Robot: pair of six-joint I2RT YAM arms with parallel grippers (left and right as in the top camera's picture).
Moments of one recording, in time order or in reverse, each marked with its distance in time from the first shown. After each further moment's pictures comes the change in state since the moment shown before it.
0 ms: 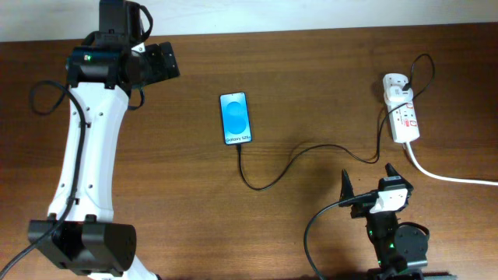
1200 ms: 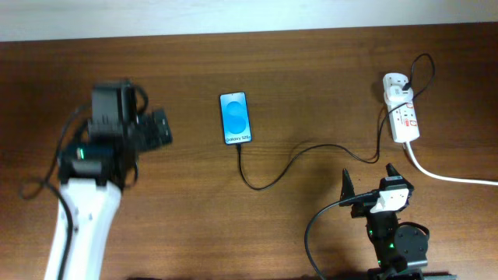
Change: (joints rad) left arm 0.000 -0.548 -0.707 0.172 -0.082 0.017; right arm 0.000 0.000 0.000 0.000 0.011 0.010
